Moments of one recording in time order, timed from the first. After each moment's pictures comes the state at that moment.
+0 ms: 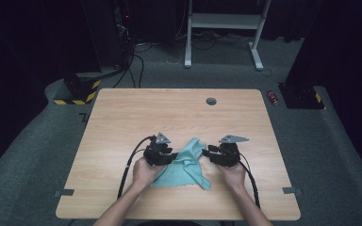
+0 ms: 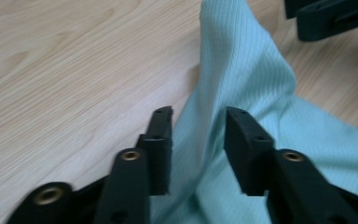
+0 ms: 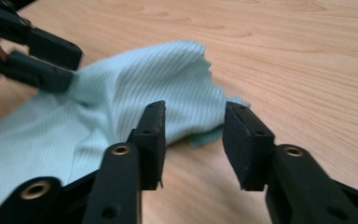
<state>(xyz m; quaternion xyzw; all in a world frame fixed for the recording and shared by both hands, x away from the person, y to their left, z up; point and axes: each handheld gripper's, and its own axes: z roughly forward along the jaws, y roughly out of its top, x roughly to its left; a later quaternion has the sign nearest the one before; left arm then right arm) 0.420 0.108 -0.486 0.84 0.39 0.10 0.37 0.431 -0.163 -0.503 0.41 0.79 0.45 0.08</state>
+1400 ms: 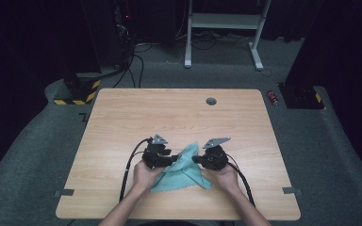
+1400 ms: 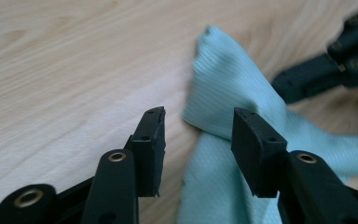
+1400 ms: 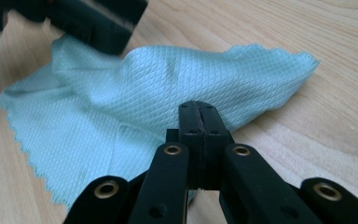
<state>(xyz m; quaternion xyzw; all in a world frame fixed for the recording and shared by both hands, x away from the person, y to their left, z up) 0.413 0.131 -0.489 0.80 0.44 0.08 0.40 0.421 -0.126 -0.505 0.31 0.86 0.40 0.03</state>
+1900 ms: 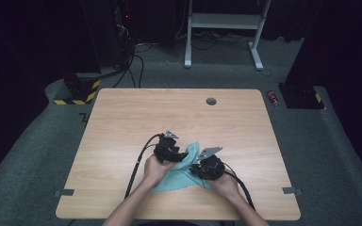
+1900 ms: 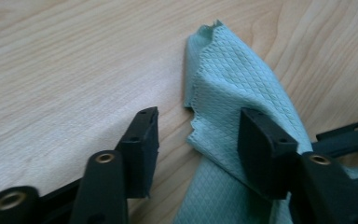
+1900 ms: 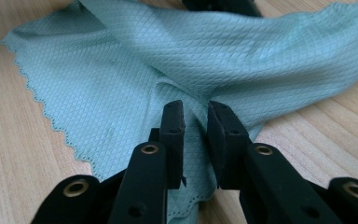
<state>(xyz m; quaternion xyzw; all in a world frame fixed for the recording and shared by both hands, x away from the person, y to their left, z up) 0.439 0.090 -0.506 0.83 0.41 0.04 0.37 0.396 -0.114 -0.513 0.26 0.90 0.35 0.05</state>
